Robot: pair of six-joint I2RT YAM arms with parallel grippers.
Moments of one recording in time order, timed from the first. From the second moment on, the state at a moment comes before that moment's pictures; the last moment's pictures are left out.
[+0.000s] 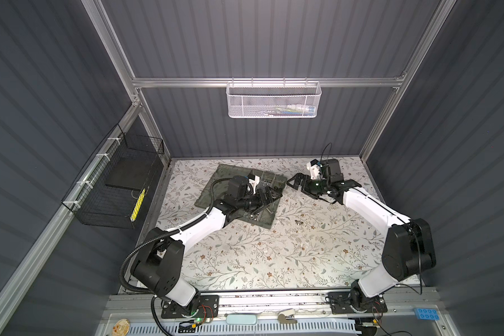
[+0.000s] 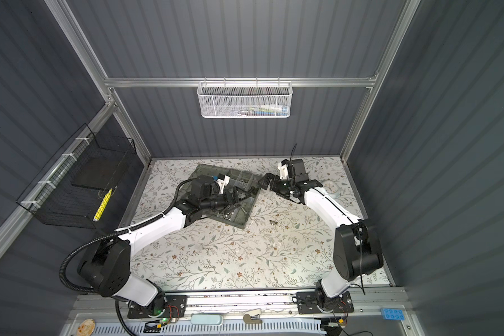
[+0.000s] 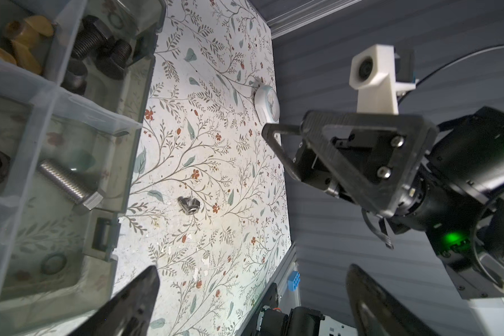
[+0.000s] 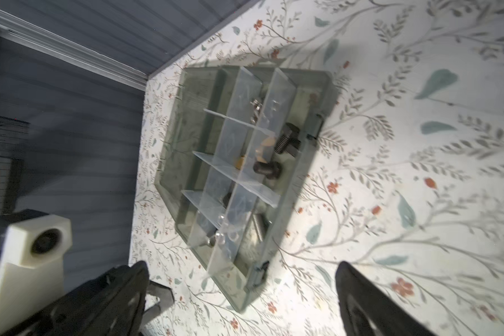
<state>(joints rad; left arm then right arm) -0.61 1.55 1.02 0.06 0.55 -0.98 0.29 1.57 1.17 -0.36 -0.43 0.57</state>
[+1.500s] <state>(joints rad) -0.72 1.57 0.99 0.12 0.47 -1.01 0.43 1.76 1.08 -0.58 -0.10 0.25</state>
